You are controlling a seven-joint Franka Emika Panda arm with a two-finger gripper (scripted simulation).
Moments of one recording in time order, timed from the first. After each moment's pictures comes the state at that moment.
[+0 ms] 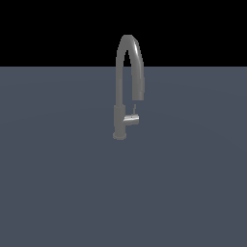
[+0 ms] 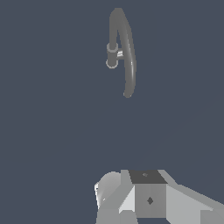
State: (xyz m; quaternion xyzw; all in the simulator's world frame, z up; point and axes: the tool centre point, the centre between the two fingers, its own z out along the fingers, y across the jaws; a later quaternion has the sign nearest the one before) arm -0.248 0.000 0.502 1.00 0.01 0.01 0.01
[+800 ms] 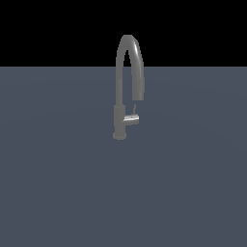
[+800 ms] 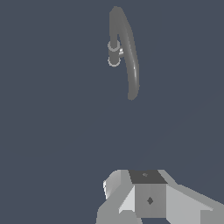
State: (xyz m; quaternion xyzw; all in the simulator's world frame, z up) arm -0.223 0.002 0.499 1.00 -0.02 -0.02 -0.01
